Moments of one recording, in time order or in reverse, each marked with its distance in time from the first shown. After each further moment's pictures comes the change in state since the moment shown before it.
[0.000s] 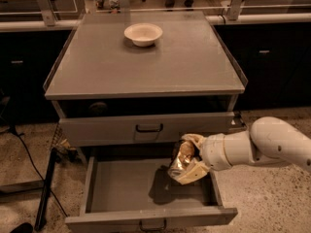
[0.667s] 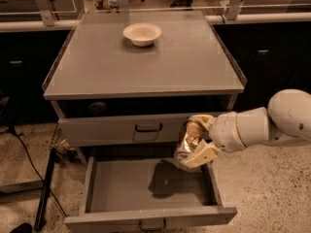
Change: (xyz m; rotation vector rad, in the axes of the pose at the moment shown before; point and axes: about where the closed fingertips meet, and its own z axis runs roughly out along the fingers) arm -0.054 -0.011 -0.057 0.034 0.017 -0.016
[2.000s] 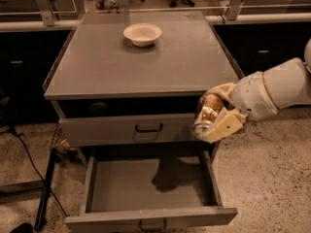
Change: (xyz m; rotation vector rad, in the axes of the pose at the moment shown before) arm -0.064 -0.019 -0.086 -0.014 0.103 0.046
